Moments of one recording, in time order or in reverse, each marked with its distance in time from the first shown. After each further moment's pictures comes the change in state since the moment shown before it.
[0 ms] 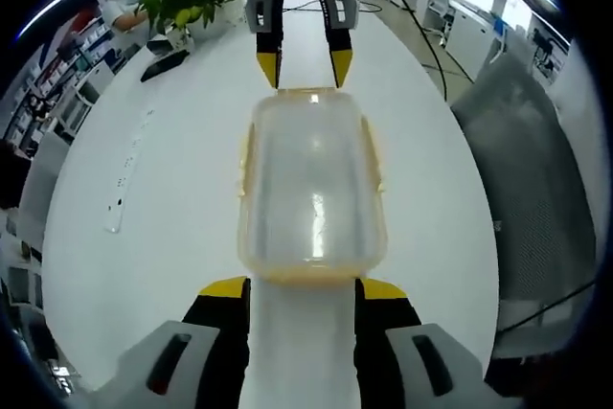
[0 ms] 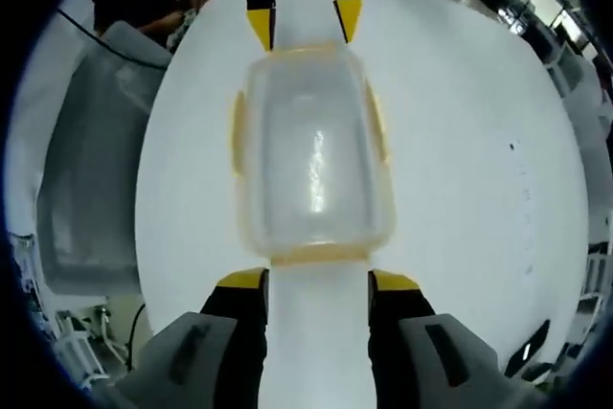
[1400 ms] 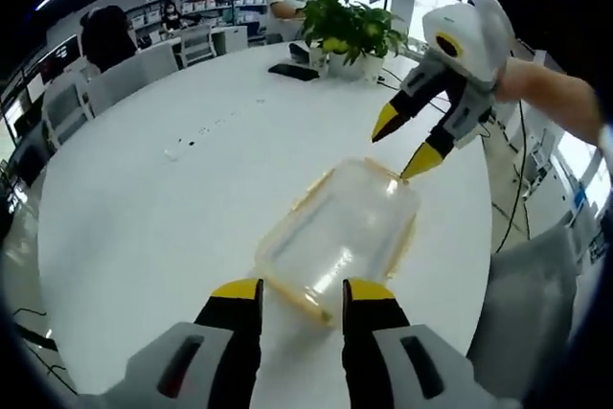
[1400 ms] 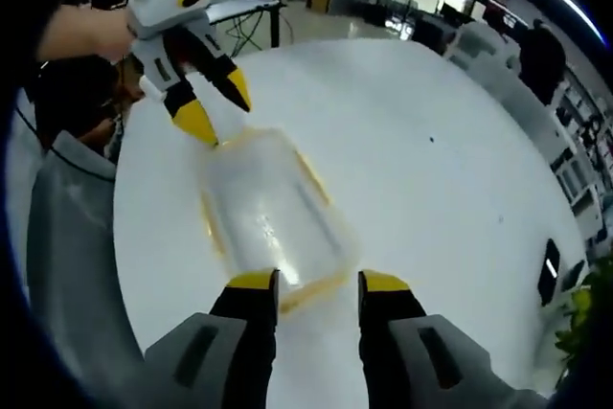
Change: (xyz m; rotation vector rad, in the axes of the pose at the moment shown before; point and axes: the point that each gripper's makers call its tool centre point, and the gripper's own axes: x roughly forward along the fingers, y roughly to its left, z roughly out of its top) left arm -0.012 0.006 0.004 -0.697 -0.259 0.255; right arm -0.015 -0.009 0.028 0.408 -0.345 -0.274
